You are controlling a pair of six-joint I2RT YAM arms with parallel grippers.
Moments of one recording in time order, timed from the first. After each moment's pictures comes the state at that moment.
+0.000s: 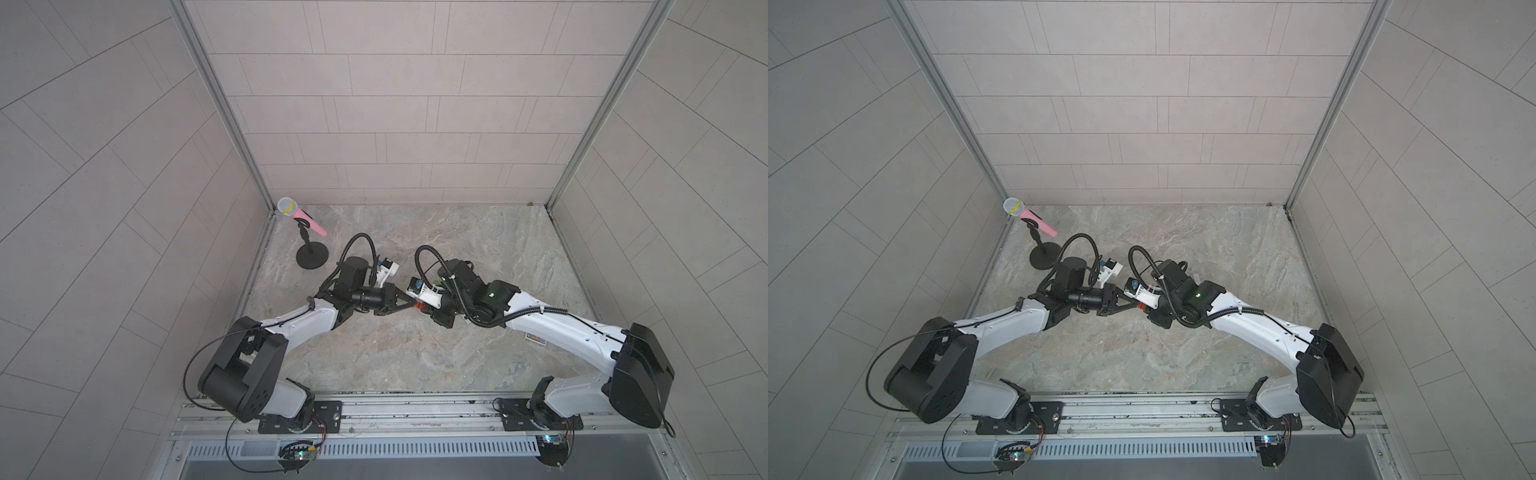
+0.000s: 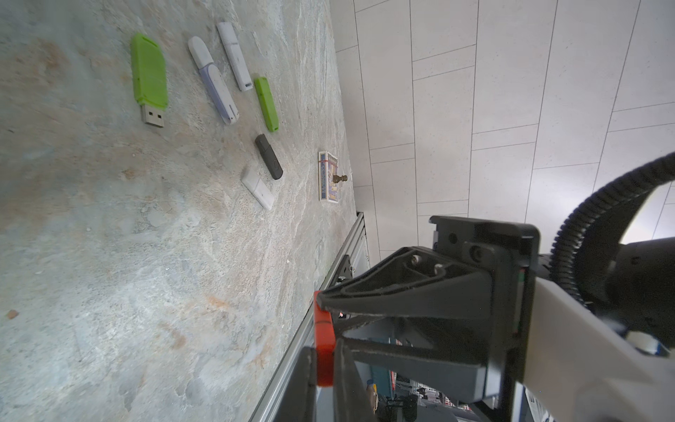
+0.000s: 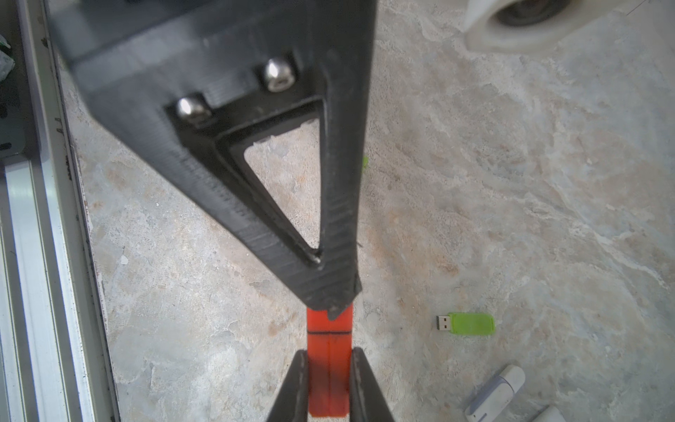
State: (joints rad) left arm -0.48 1.44 0.66 0.21 0.97 -0.86; right arm 0.77 1.37 1.00 -0.49 -0.18 -0.36
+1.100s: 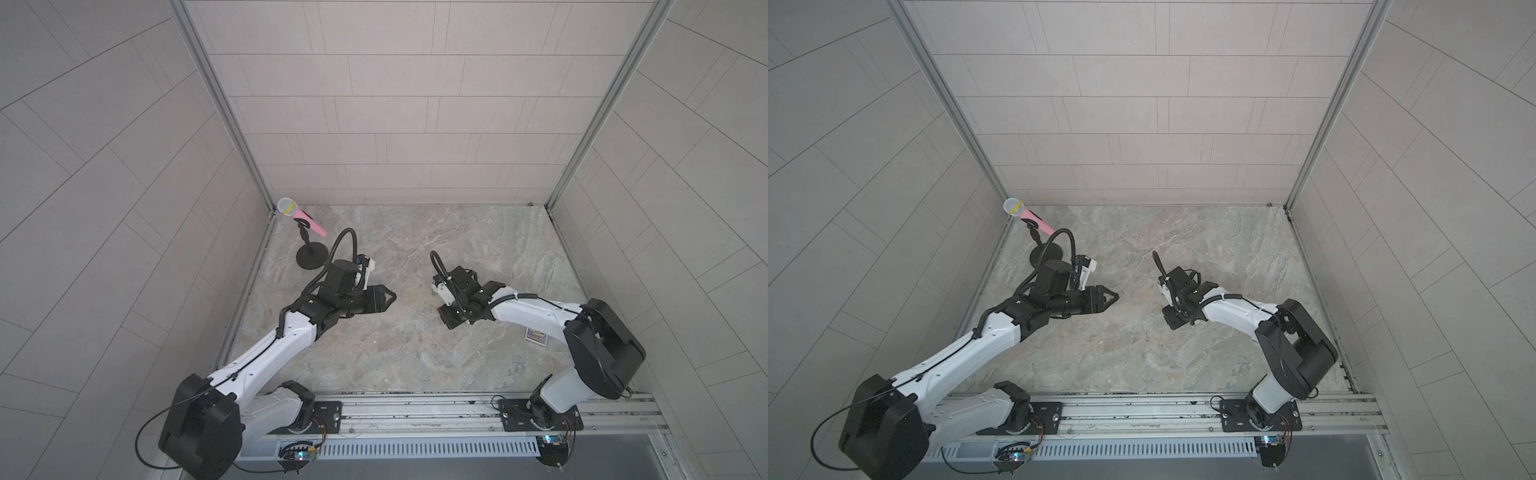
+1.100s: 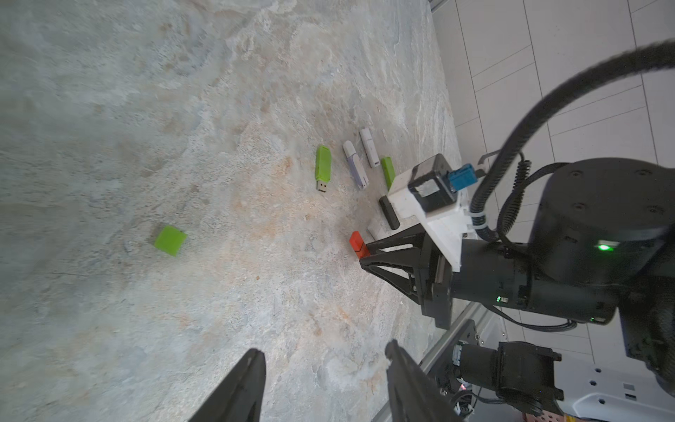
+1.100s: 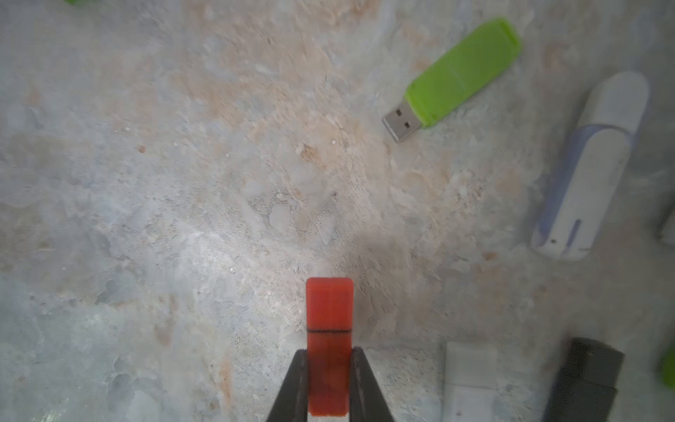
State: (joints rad) left arm -0.48 1.11 0.72 -0.33 0.41 -0.58; right arm 0.62 1.59 0.89 -0.51 -0.07 0.17
